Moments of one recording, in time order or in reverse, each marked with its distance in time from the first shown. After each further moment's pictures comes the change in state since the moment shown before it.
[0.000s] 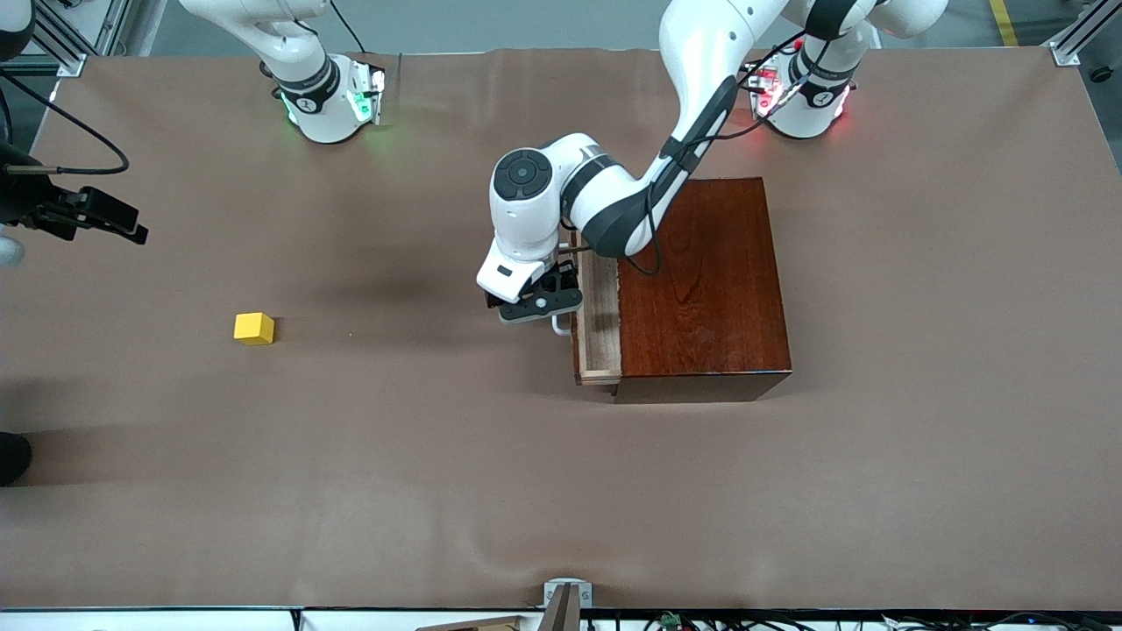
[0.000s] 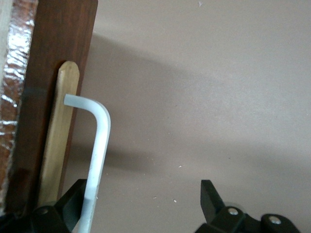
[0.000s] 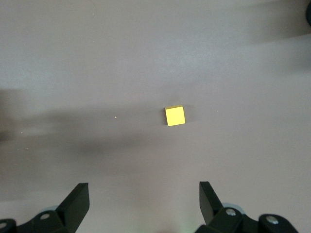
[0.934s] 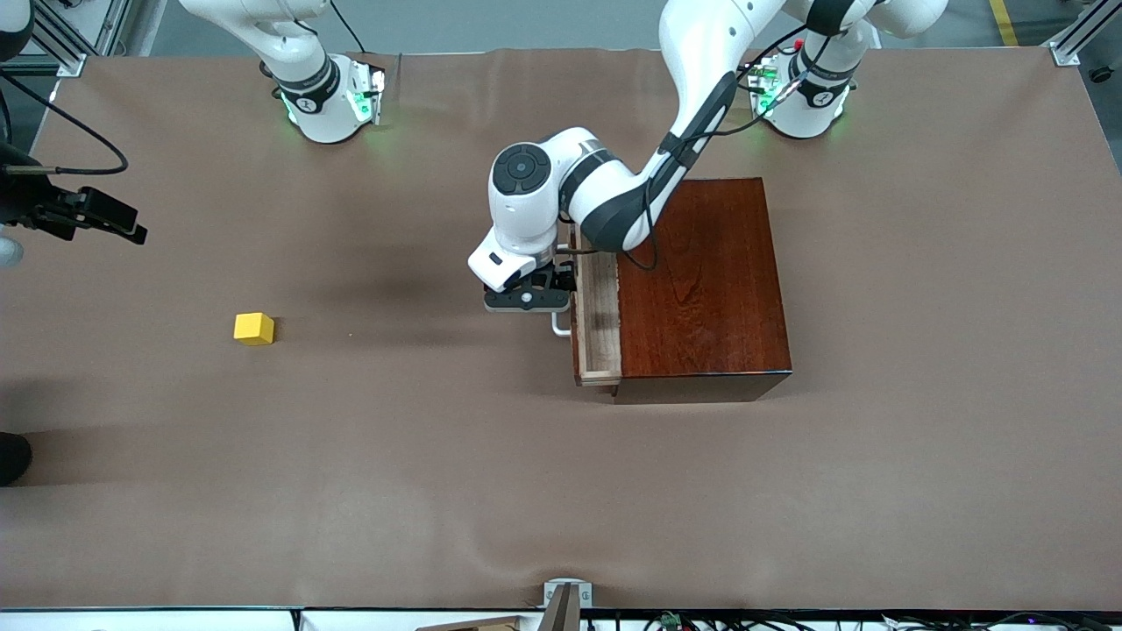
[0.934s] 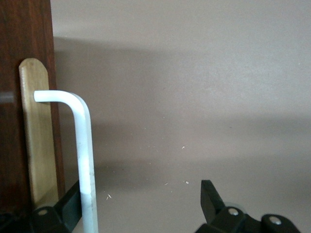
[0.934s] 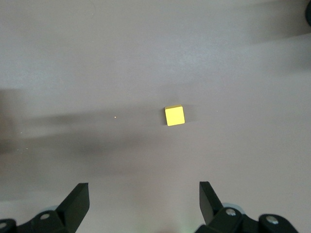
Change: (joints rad) left arm -0.002 -0.021 -0.014 -0.034 -0.010 0.004 0.248; right arm 0.000 0.000 -0.003 0.000 0.000 0.000 0.000
